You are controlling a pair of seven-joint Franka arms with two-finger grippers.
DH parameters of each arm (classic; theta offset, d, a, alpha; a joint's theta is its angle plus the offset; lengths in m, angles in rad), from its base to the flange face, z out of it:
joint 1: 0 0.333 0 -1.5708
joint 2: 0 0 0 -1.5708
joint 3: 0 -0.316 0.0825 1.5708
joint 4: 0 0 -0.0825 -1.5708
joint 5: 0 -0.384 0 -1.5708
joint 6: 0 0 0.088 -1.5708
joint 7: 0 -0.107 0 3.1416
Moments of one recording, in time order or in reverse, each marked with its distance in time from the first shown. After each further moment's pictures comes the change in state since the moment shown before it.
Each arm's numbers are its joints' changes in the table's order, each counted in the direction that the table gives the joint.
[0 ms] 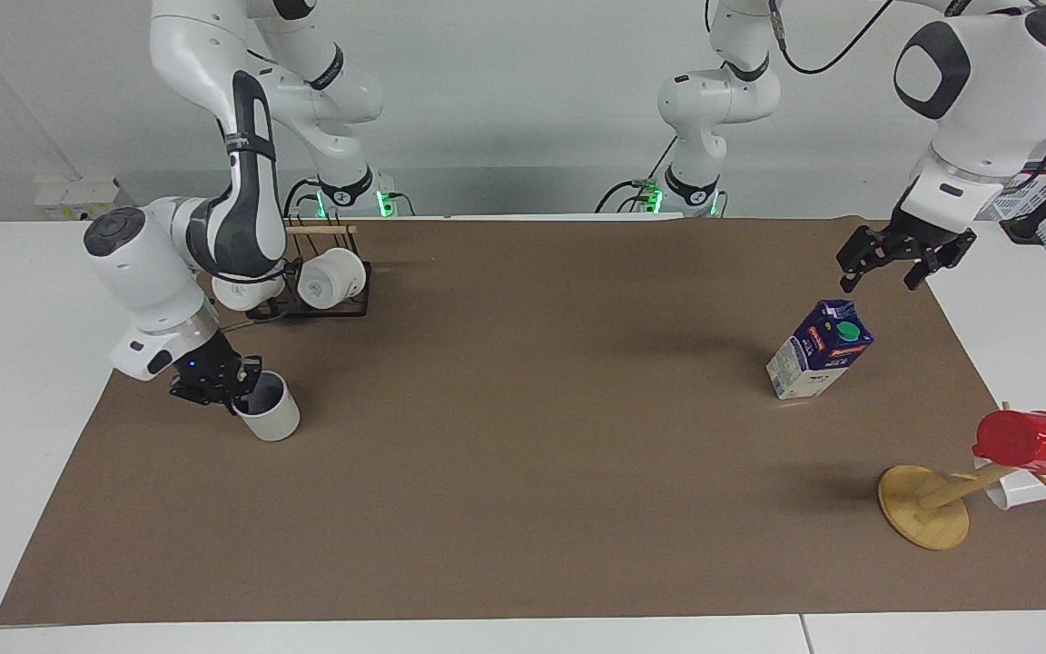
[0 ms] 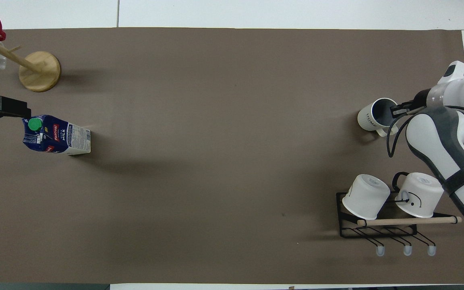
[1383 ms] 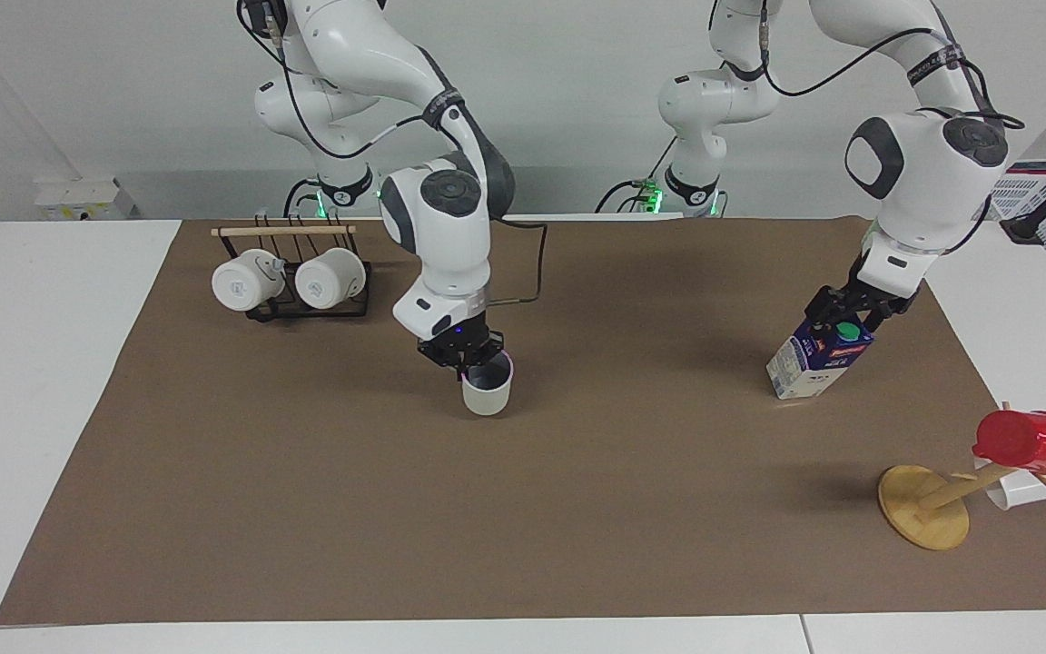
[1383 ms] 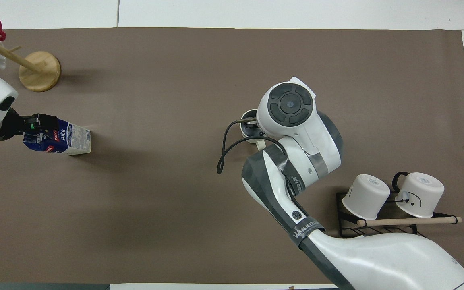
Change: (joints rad) left arm 0.017 0.003 0.000 0.260 0.000 0.272 0.076; right arm 0.607 0.119 -0.008 -0.215 0.207 -0.154 -0.997
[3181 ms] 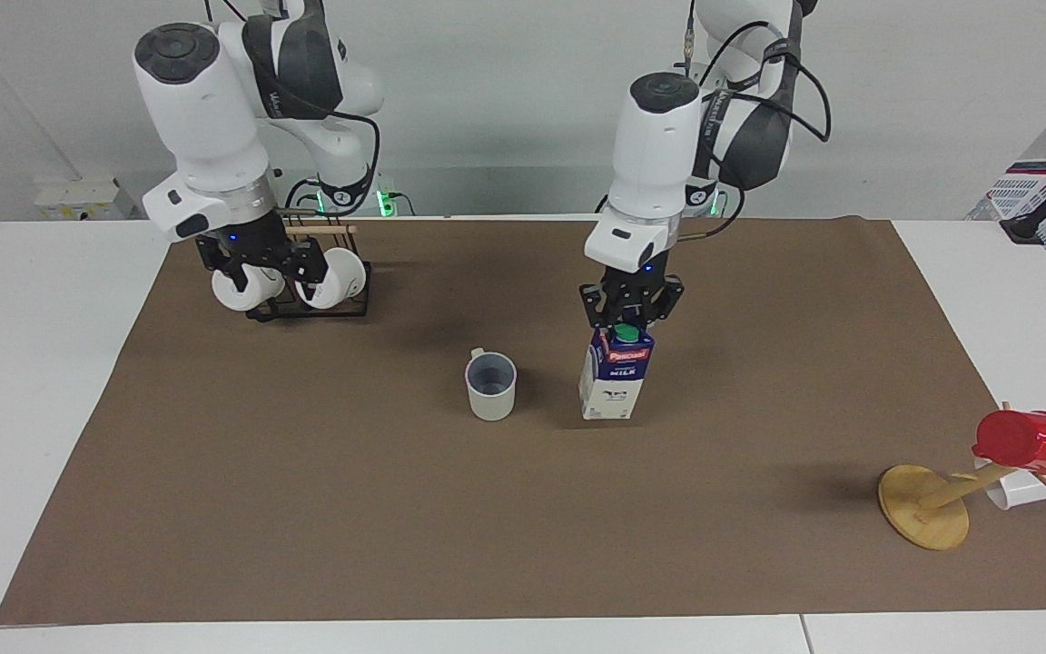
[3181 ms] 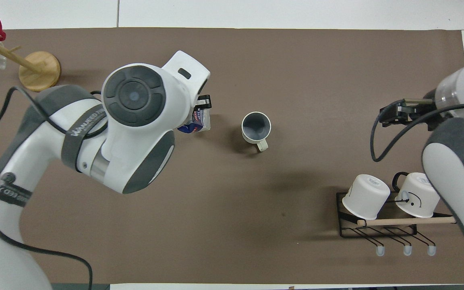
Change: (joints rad) left arm -0.612 0.235 0.031 -0.386 -0.146 -0.052 0.720; right arm -0.394 -0.370 0.019 -0.003 0.002 -0.487 0.295
